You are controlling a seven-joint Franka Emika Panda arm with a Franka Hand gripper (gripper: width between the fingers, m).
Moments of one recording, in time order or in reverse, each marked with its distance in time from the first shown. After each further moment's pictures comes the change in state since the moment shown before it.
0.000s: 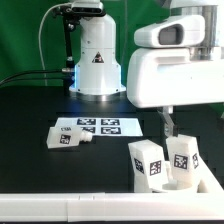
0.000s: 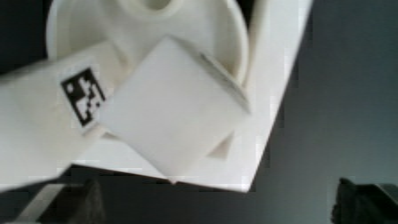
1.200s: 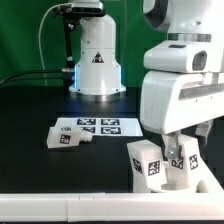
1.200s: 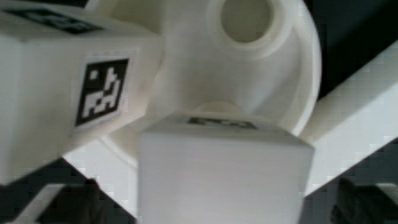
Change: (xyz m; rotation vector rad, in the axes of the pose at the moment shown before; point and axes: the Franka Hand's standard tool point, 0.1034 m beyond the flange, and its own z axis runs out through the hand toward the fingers) arm -0.017 0.003 0.028 -0.049 -0.041 -0.493
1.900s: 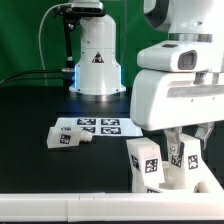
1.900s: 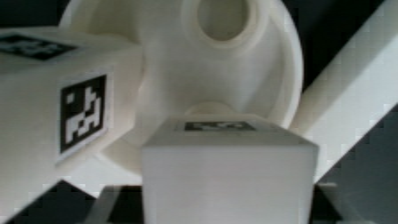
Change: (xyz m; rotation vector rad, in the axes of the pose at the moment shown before) arm 0.002 0.002 -0.003 0.035 -0.006 0.551
